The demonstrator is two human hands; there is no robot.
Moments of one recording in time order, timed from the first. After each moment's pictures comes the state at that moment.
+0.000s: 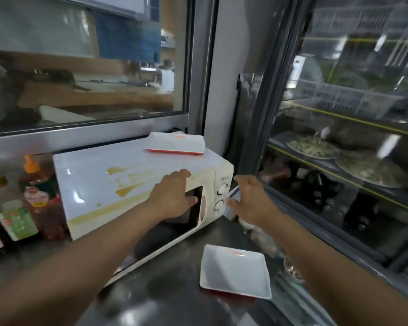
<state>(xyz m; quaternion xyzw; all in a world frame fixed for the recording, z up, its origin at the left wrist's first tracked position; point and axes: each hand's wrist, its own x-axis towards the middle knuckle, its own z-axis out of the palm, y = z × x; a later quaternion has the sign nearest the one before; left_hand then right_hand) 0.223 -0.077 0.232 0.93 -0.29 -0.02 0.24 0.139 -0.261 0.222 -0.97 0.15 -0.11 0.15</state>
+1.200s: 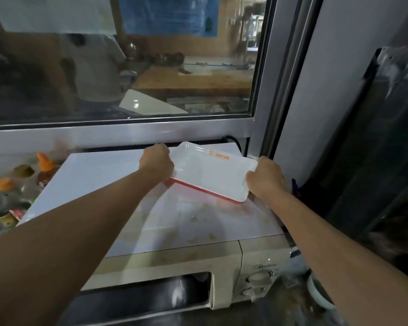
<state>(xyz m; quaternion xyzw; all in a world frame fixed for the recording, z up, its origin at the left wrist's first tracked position) 0.471 -0.122 0.224 0.96 0.14 0.10 0.22 0.460 -0.345 0.209 -0.94 0.10 -0.09 0.31</state>
